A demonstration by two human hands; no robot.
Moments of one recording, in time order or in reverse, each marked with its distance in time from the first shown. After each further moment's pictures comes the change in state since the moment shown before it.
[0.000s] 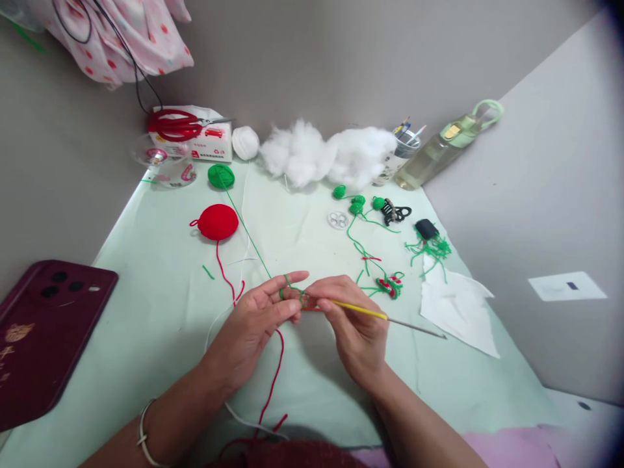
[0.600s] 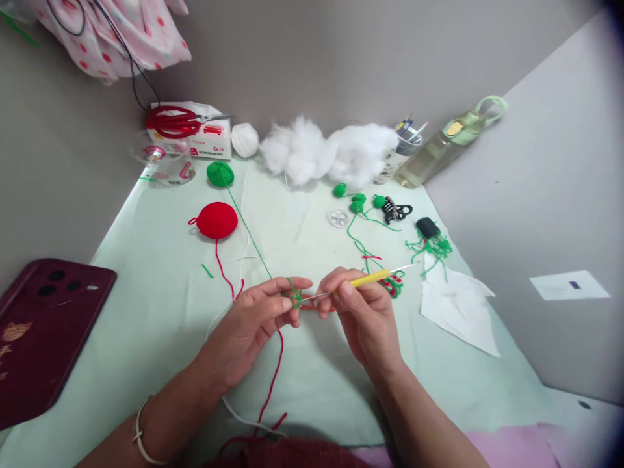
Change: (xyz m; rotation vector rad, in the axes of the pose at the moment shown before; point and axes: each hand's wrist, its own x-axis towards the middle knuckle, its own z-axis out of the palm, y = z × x) left_hand 0.000 0.000 -0.004 -0.026 -0.085 -0.022; right_hand 0.008 0.003 -0.008 0.542 0.011 0.422
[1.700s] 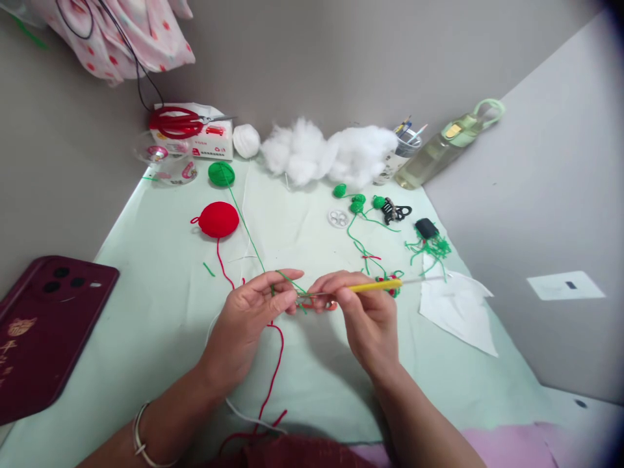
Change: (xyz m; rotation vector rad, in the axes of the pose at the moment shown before) left_hand -0.004 0.000 0.006 0.252 0.196 0.216; right_hand -0.005 -0.001 0.001 -0.226 -0.044 -0.175
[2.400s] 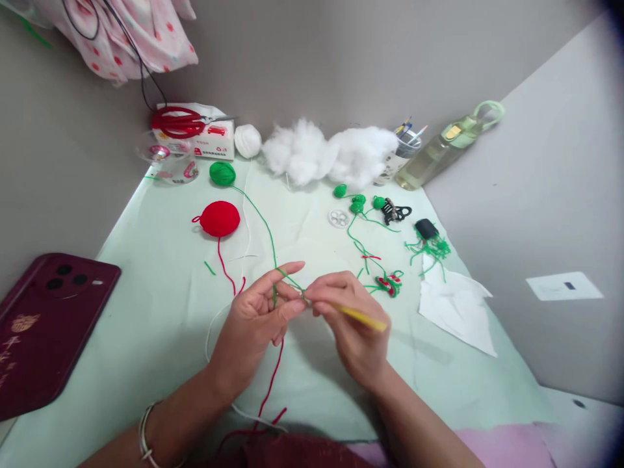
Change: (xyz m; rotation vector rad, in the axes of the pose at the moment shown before) left_hand -0.007 0.000 0.007 -0.092 -0.026 -0.038; right_hand -0.010 0.001 0.004 -0.361 -0.002 -0.155
